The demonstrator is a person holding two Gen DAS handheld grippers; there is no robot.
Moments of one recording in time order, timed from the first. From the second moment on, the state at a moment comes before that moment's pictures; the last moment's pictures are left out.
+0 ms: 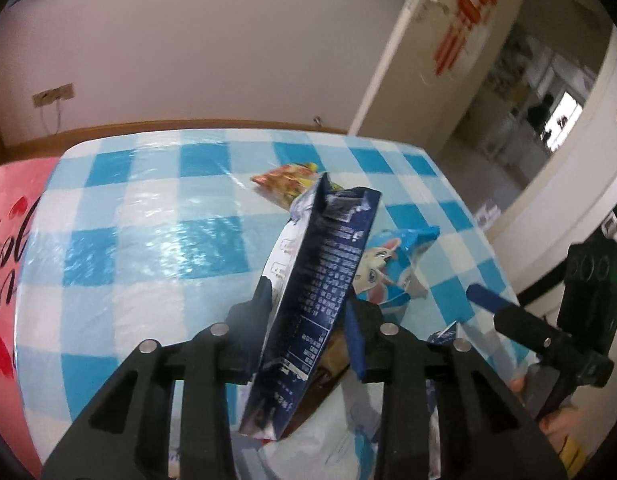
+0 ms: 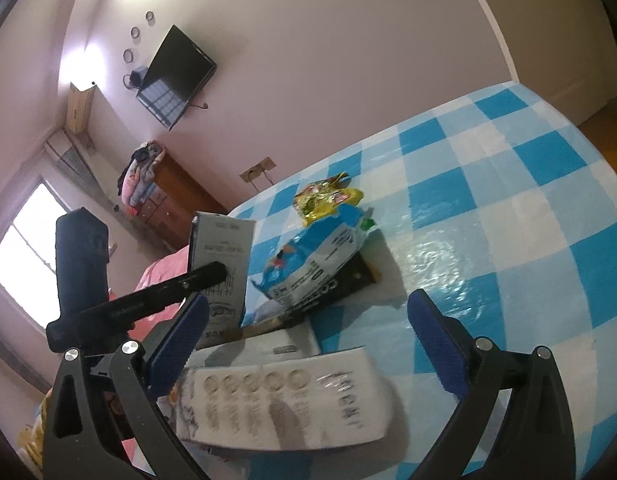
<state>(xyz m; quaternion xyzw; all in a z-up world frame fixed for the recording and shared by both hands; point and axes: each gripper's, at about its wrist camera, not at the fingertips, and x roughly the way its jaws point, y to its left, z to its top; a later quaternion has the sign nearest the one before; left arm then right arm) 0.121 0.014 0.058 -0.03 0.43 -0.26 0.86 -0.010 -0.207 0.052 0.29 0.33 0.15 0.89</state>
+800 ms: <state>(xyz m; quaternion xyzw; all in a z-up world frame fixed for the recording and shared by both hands) 0.087 0.081 0.063 -0.13 0.39 -0.23 0.88 0.060 -0.181 0.053 0.31 0.44 0.13 0.83</state>
